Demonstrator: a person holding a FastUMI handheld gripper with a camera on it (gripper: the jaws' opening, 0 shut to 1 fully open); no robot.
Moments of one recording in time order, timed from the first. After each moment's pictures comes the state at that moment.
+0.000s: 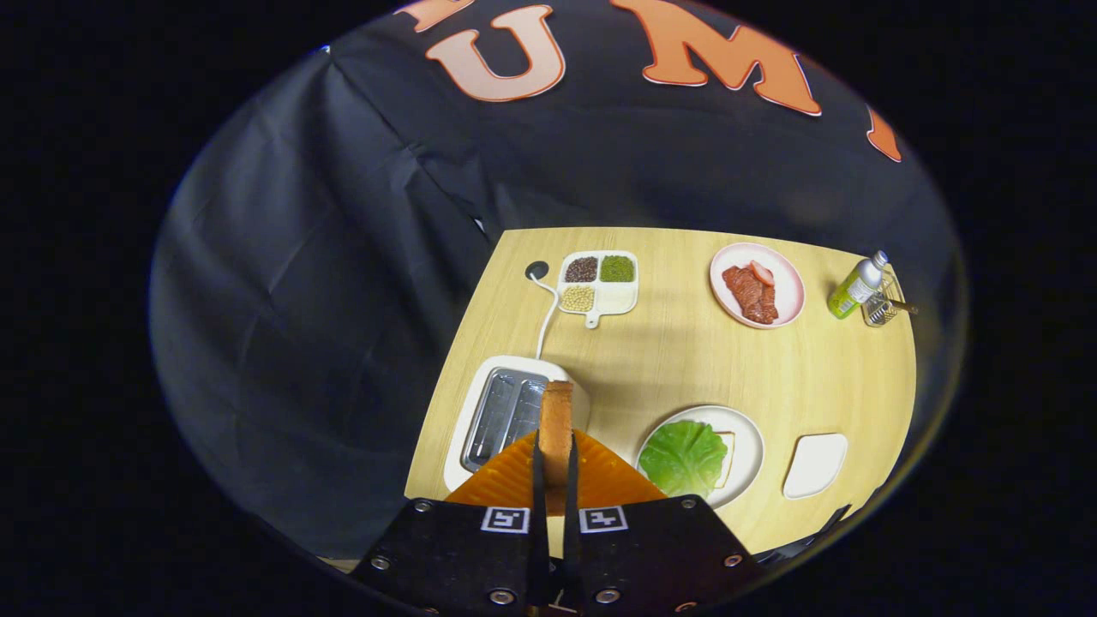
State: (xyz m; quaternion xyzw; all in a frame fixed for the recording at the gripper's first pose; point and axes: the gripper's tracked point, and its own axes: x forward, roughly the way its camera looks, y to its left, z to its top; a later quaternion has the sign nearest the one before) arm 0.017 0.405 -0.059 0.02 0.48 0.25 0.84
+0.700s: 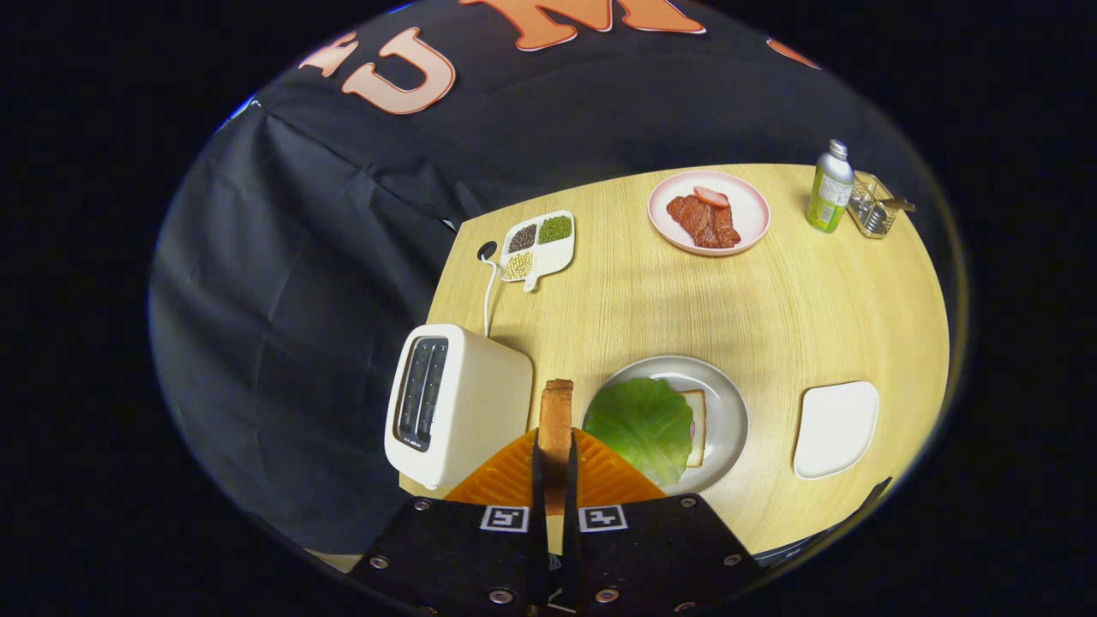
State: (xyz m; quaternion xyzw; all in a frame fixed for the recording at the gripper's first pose) arm 0.019 0.312 -0.159 0.12 0.51 0.26 0.81
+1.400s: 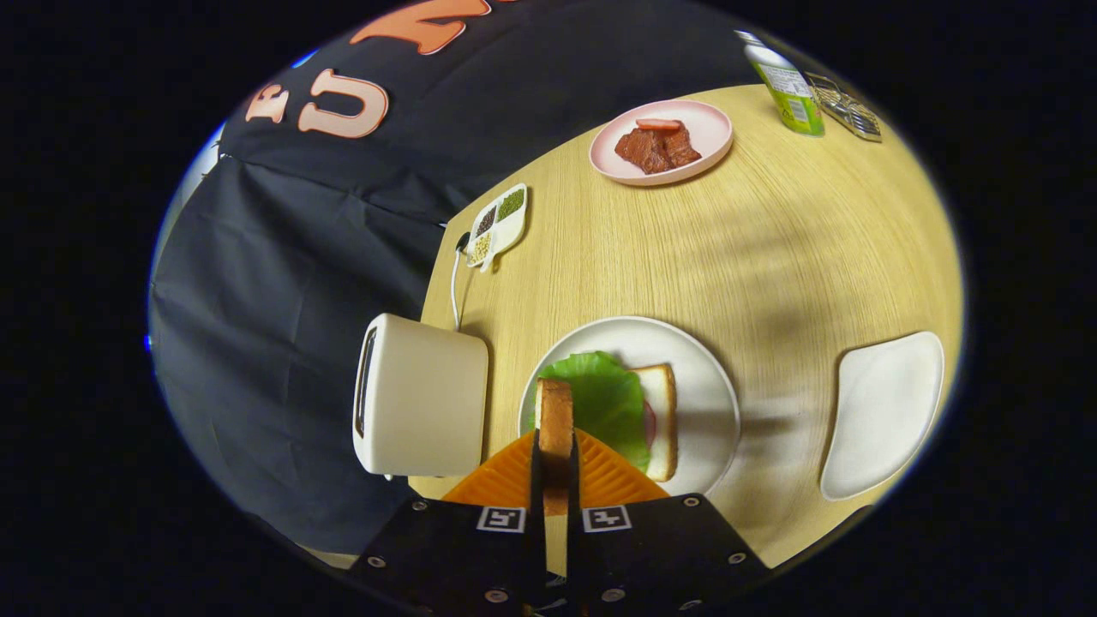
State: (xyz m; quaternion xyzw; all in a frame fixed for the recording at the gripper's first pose) arm 0.024 0.268 -0.259 0.21 0.54 0.31 0.76
